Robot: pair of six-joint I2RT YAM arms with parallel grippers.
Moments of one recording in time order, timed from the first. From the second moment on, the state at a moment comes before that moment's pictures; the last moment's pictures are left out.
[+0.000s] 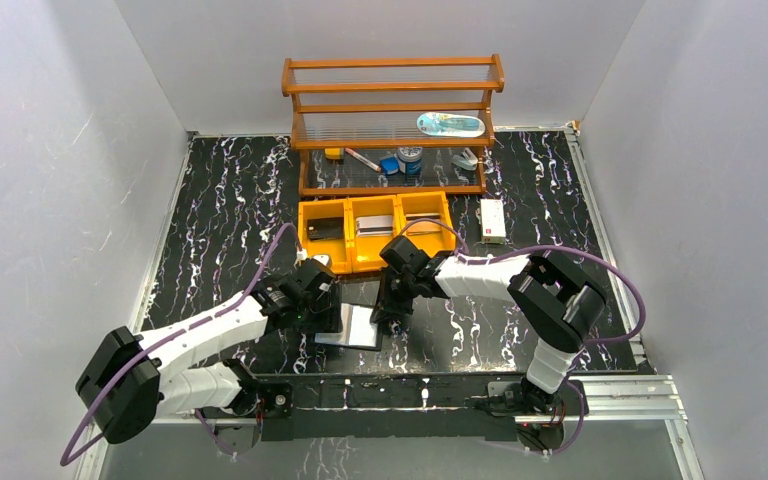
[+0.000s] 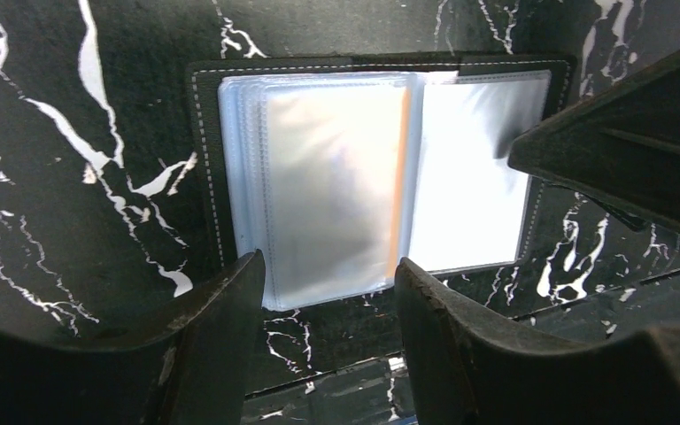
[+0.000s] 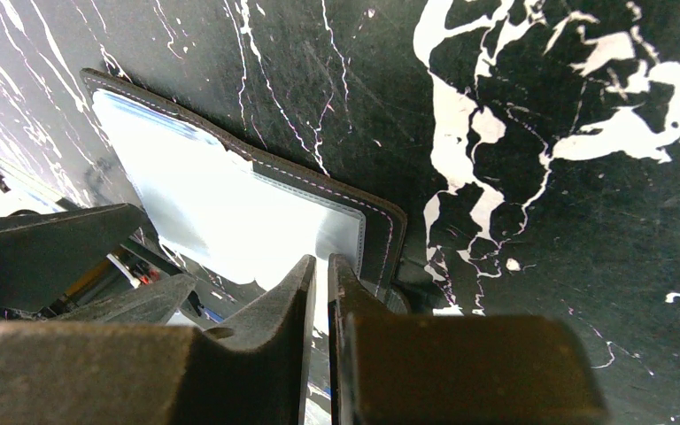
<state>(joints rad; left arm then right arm) -0.80 1.12 0.59 -0.59 -0.08 -0.71 0.92 1.73 0.93 -0.24 -0.27 1.04</state>
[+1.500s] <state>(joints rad) -0.80 1.15 0.61 -0.58 -0.05 -0.72 0.92 1.73 0.92 -0.23 -0.28 1.04</state>
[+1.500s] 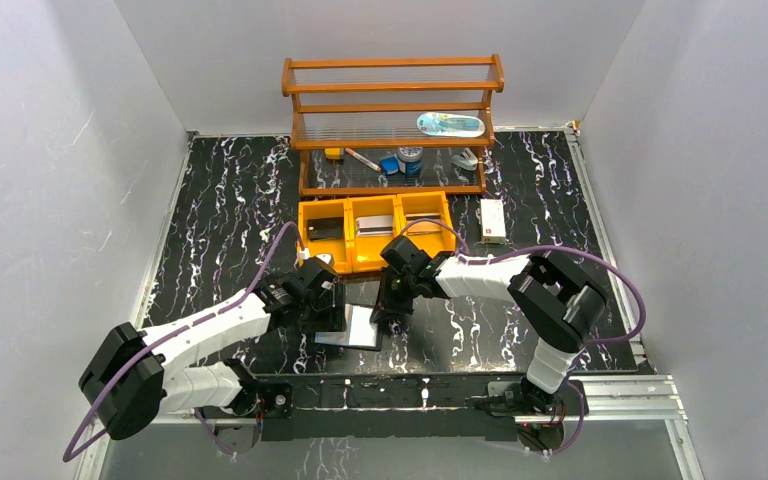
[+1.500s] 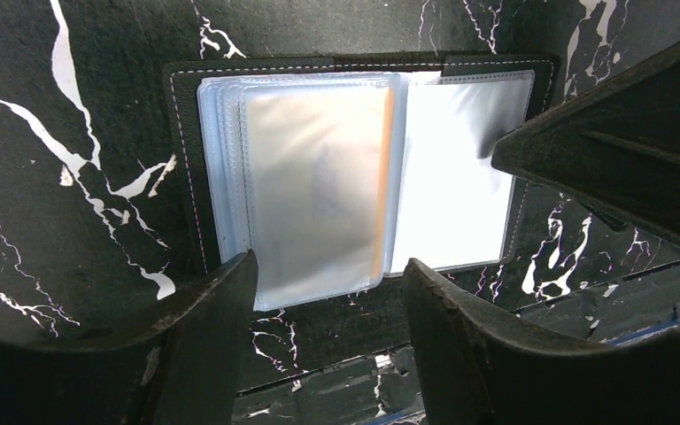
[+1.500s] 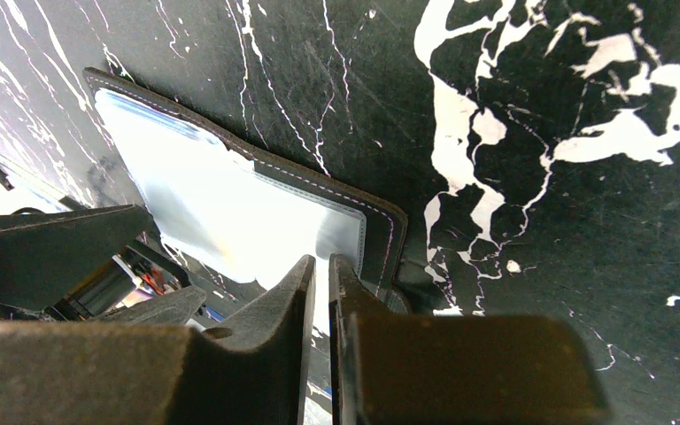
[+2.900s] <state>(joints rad) -0.80 1.20 0.63 -0.58 -0.04 -0.70 0.92 1.73 0.92 -0.23 -0.28 1.04</state>
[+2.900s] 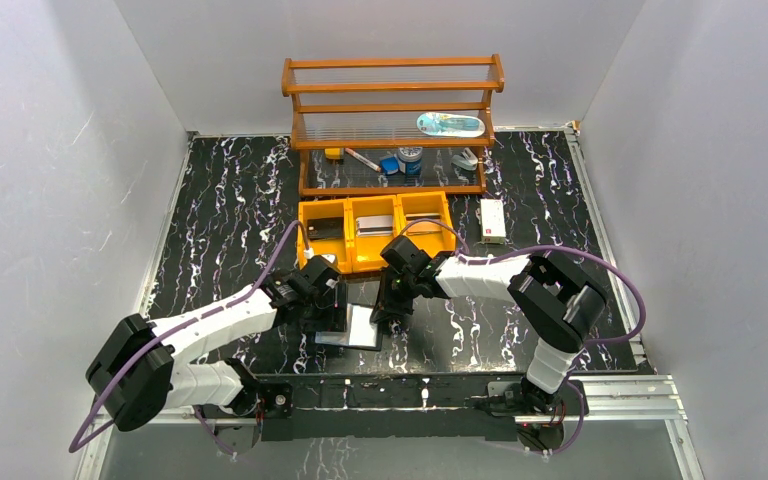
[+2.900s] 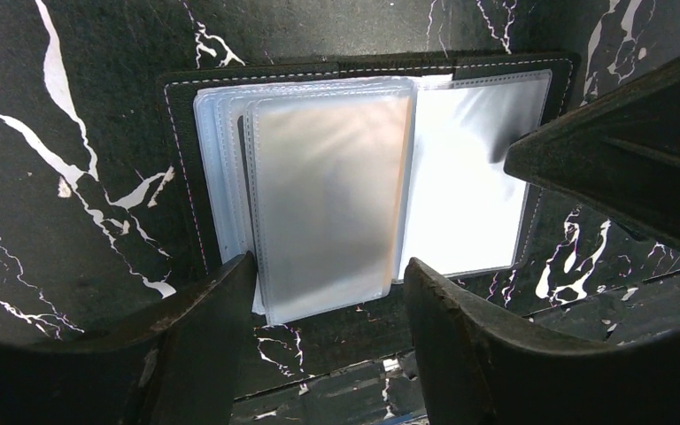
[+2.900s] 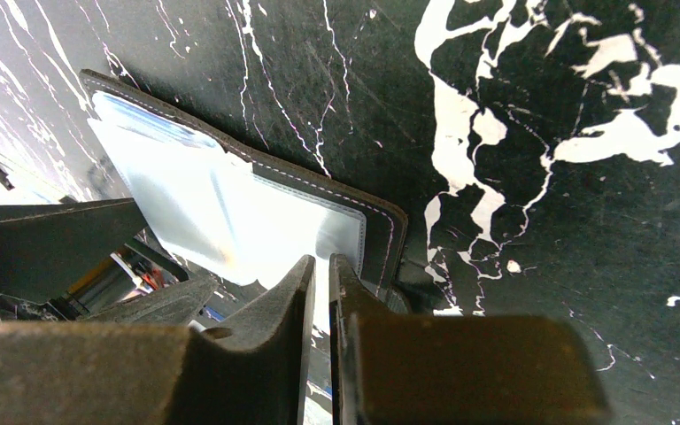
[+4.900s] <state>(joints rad) -0.80 1.21 0.64 -0.55 -0.01 -0.69 0.92 1.73 0.92 -0.23 -0.28 1.04</state>
